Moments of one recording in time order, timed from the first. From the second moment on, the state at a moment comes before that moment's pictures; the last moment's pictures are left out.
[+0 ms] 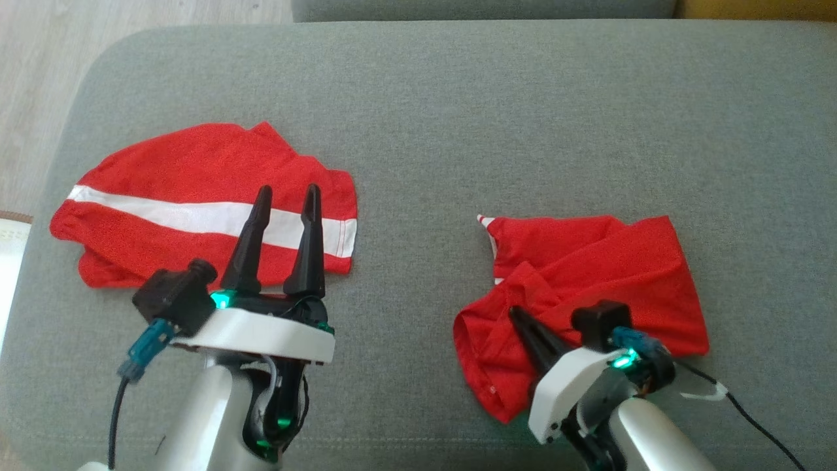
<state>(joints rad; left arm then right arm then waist) -0.17 0.05 -0.31 0.06 -0.46 0.01 -0.26 -0.18 -0.05 0.39 0.45 0.26 0.12 0.06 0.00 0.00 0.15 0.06</state>
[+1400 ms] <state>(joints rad) -0.16 0.05 -0.32 0.06 -0.48 0.03 -0.26 -0.23 -0.06 0.47 0.49 0.31 0.12 0.27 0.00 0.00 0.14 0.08</state>
